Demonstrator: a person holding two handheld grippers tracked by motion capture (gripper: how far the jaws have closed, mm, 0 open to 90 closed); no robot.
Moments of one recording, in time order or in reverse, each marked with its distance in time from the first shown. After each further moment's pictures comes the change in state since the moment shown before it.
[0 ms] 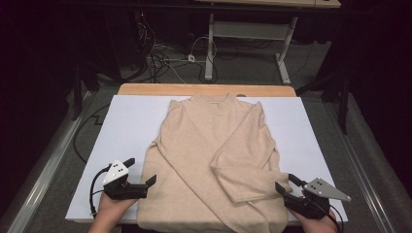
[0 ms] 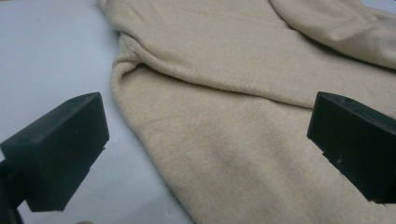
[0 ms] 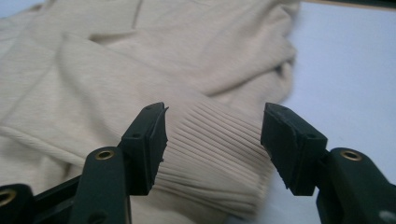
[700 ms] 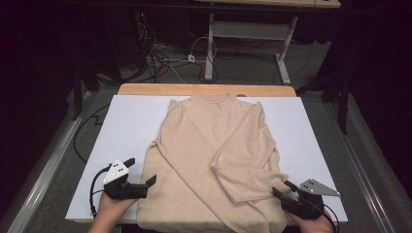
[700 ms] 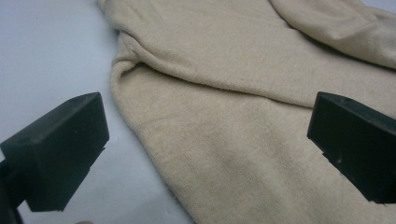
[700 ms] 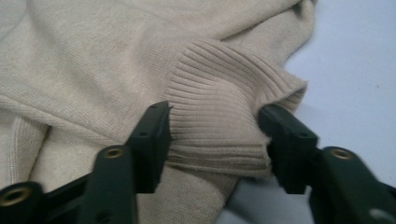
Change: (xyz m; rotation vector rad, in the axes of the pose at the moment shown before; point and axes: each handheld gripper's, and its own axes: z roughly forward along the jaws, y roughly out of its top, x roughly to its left) left arm 0.000 0.000 0.000 0.003 -0.002 -0.002; right arm 0.000 -0.014 0.015 0.141 0.025 0.025
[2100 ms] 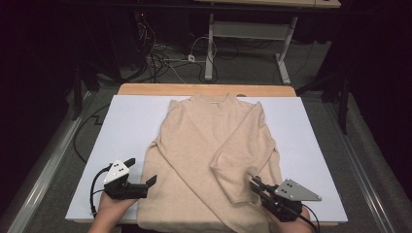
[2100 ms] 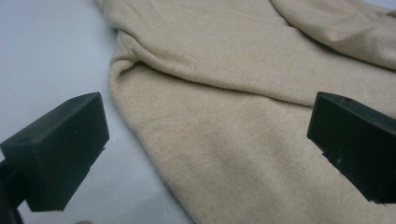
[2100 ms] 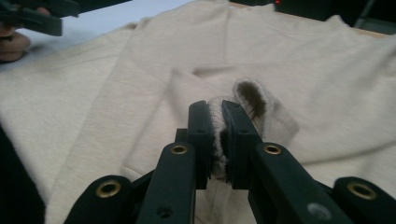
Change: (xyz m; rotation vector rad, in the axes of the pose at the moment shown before) left arm 0.000 0.000 0.000 0.003 -0.003 0.003; right arm 0.072 0.040 0.002 -0.186 0.176 -0.169
